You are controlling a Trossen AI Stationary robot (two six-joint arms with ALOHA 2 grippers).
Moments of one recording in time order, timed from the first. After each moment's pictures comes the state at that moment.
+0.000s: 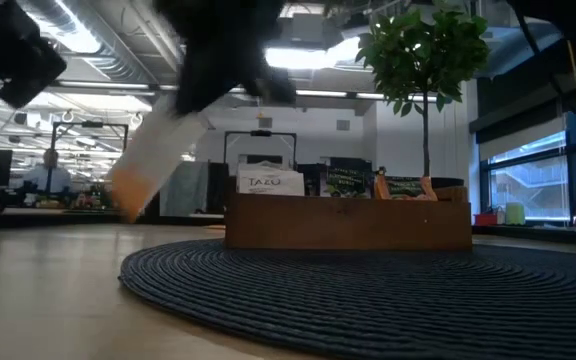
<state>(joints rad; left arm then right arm) -0.86 1.35 0.57 0.14 -0.63 -0.72 0.22 2.38 2.26 -0.99 -0.10 0.66</state>
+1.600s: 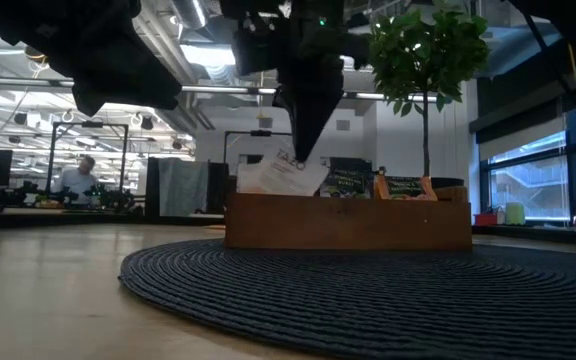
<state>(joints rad) -0.57 1.26 0.57 0.05 -0.79 -0.77 0.08 2.24 2.06 -1.27 0.03 -0.14</state>
